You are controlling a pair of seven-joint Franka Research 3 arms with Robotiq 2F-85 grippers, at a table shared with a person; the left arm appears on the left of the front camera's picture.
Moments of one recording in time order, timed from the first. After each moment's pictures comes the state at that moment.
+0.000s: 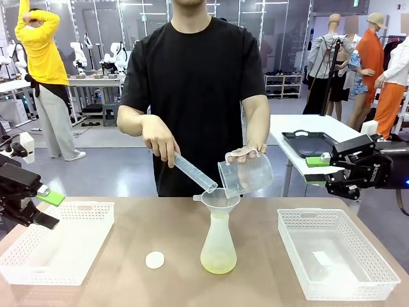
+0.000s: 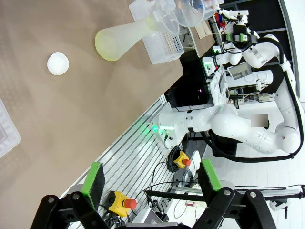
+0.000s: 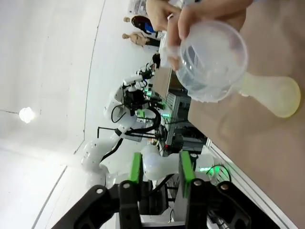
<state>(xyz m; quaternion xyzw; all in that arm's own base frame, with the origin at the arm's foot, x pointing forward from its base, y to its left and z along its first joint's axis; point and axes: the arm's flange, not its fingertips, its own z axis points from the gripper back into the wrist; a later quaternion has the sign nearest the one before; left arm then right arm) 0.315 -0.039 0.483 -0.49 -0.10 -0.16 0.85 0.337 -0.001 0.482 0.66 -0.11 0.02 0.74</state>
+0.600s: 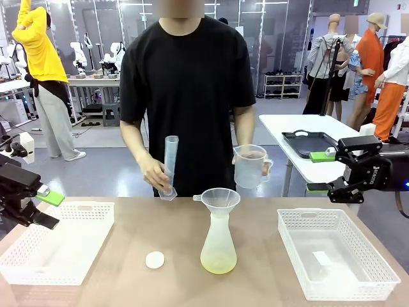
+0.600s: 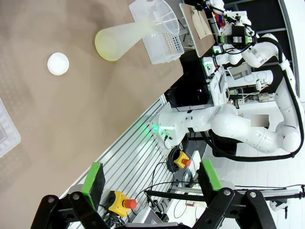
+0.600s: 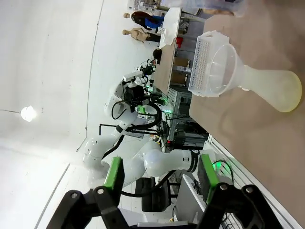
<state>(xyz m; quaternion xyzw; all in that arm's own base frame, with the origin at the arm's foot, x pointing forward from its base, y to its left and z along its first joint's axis) 0.315 -0.039 0.483 -0.49 -0.10 -0.16 0.85 0.338 -0.001 0.478 0.66 -0.10 0.02 0.74</state>
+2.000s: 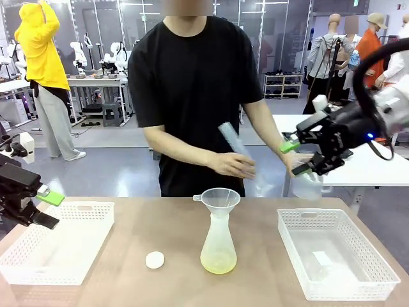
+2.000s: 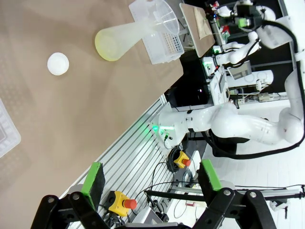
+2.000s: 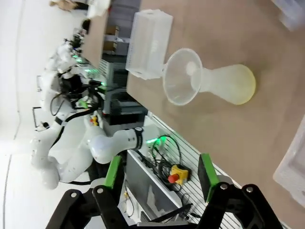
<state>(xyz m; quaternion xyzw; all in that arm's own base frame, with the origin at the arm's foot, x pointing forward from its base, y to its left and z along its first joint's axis) 0.315 -0.039 0.483 -0.49 -0.10 -0.16 0.85 0.422 0.050 0.547 0.48 -0.03 0.08 0.87</state>
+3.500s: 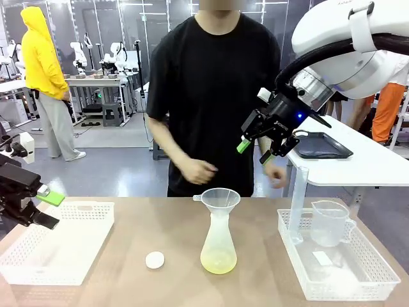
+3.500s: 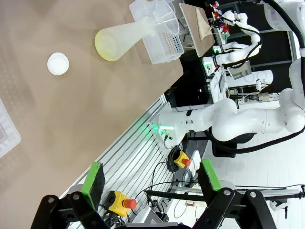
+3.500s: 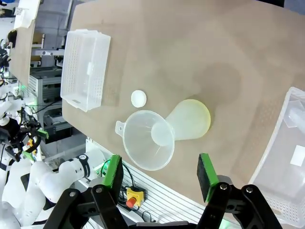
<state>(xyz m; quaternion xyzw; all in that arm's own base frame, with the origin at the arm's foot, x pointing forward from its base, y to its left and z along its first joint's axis) 0.315 -0.039 0.484 -0.49 -0.10 -0.16 0.85 0.497 0.155 0.566 0.30 -0.06 0.08 0.95</state>
